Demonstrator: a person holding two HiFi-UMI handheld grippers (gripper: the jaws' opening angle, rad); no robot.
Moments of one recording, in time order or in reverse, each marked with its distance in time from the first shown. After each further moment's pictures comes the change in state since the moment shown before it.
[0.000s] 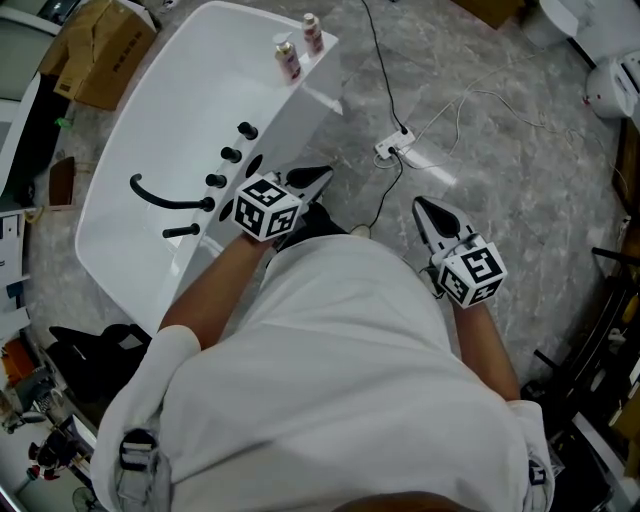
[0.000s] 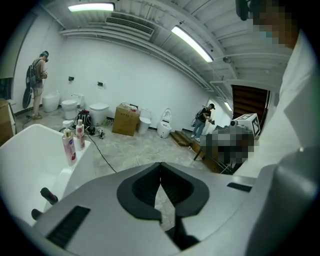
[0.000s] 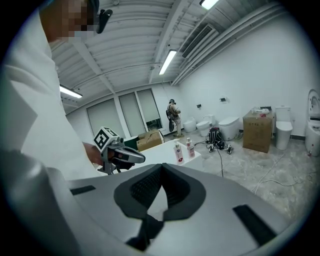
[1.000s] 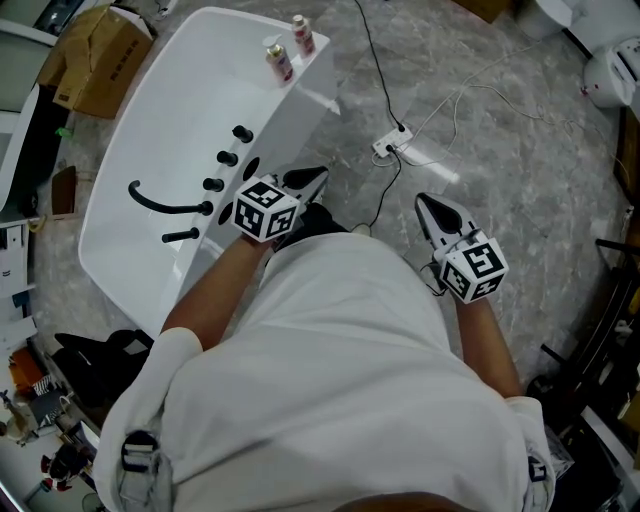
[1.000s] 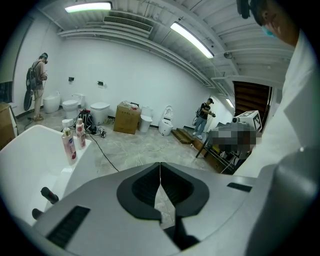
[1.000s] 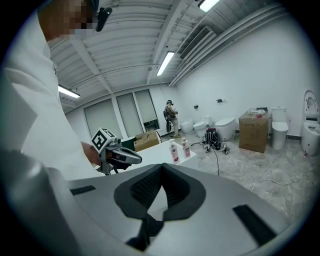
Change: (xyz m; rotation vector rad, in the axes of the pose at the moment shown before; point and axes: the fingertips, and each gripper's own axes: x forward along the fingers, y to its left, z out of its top) left arm 0.010 -0.002 -0.009 0.010 0.027 0.026; right arm -0.014 -0.016 -0.008 0.005 -0.010 -0.031
